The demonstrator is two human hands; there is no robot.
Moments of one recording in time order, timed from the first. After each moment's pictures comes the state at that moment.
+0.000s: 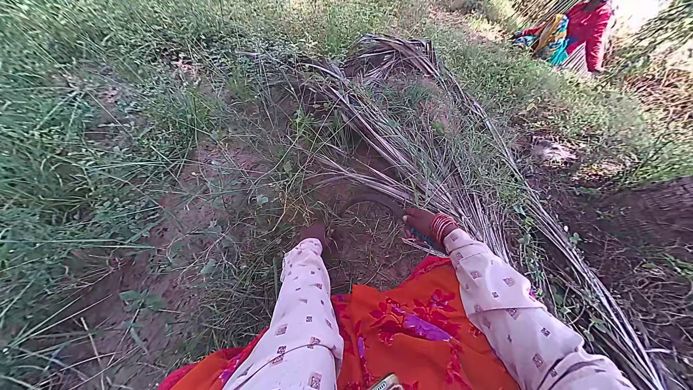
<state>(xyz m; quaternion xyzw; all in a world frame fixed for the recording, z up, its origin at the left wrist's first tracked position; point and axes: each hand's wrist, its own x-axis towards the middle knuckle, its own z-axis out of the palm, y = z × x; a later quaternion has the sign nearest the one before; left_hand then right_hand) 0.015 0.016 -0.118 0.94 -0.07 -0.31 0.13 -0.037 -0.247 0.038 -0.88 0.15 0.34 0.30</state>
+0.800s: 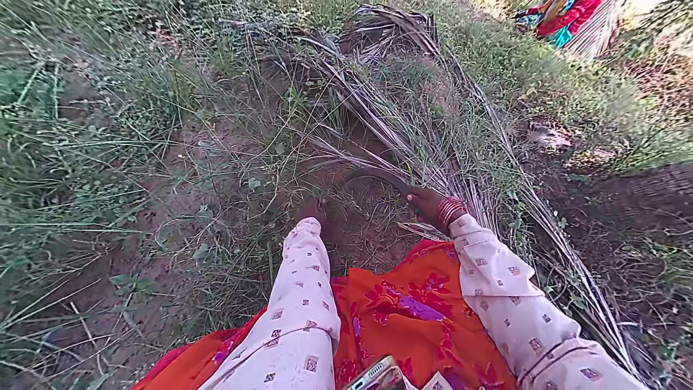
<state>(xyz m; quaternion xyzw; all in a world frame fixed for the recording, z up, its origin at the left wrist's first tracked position) 0.022 0.008 -0.121 0.93 0.06 -0.23 0.28 -0.048 -0.255 0.053 -0.89 0.16 0.26 0.32</state>
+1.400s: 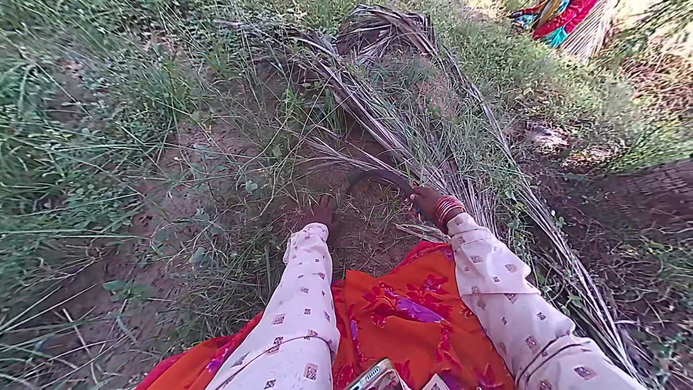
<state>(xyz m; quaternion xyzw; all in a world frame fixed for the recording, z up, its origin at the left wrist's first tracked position) 0.018 -0.013 -0.121 0.95 -0.13 -0.24 0.17 -0.038 -0.263 0.050 -0.90 0.22 0.26 0.28</state>
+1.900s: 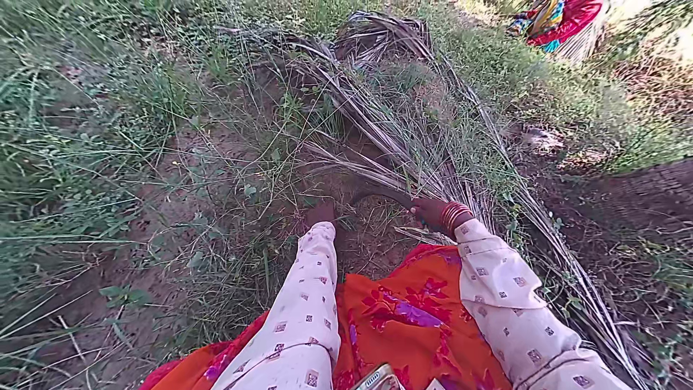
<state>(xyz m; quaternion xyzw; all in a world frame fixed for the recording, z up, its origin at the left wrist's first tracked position) 0.024 -0.034 -0.101 0.95 -0.05 -0.26 0.19 -0.052 -0.256 0.076 -0.90 0.15 0.37 0.17</state>
